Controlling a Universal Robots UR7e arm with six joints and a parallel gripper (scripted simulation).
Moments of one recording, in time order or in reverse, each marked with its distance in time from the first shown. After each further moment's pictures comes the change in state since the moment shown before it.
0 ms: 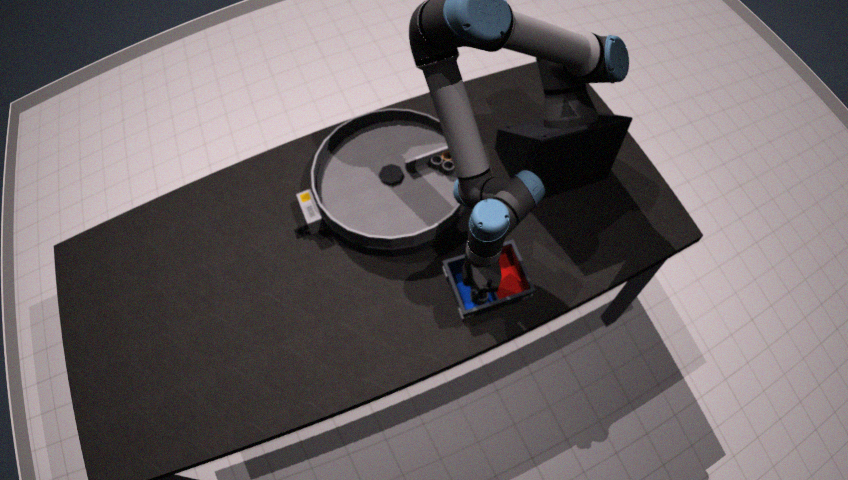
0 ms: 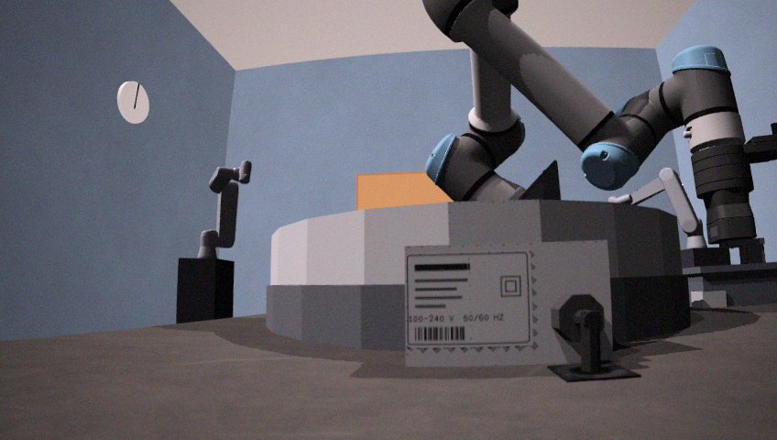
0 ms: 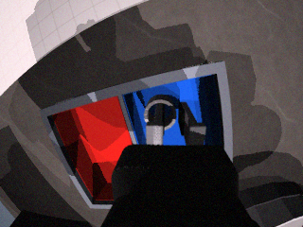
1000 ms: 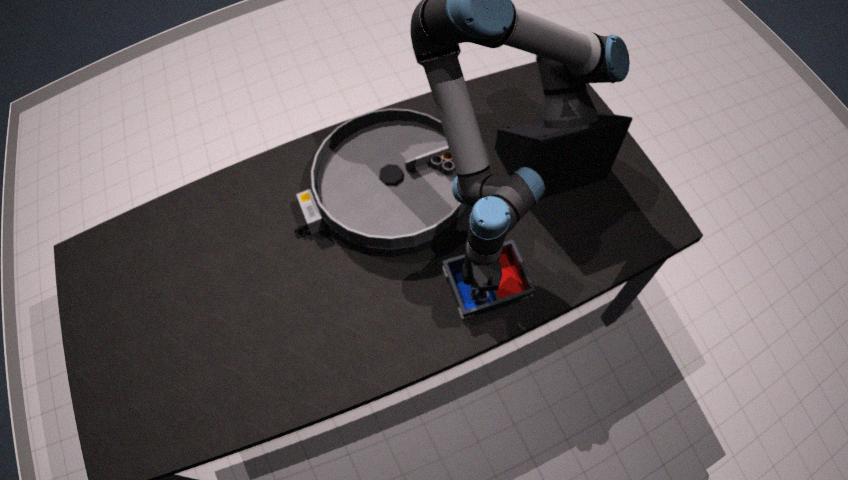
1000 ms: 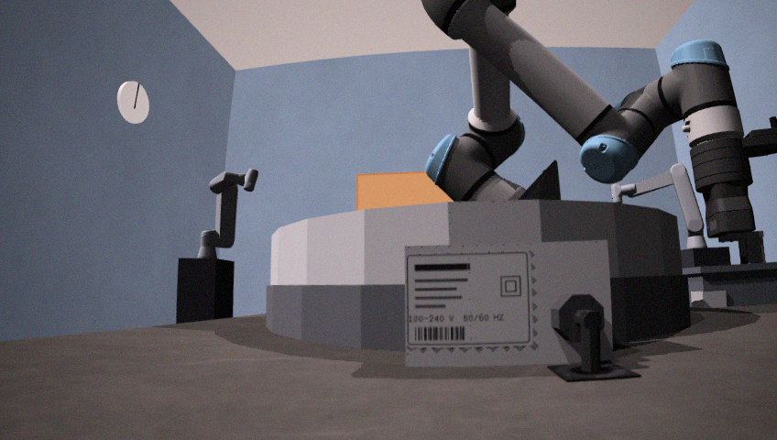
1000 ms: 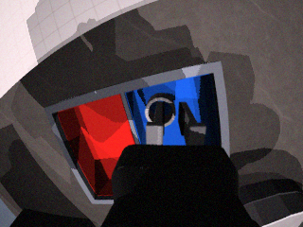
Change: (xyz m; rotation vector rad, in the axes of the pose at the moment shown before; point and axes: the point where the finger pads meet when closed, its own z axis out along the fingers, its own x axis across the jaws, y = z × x) arm 0.000 0.000 -0.009 0.000 0.000 0.000
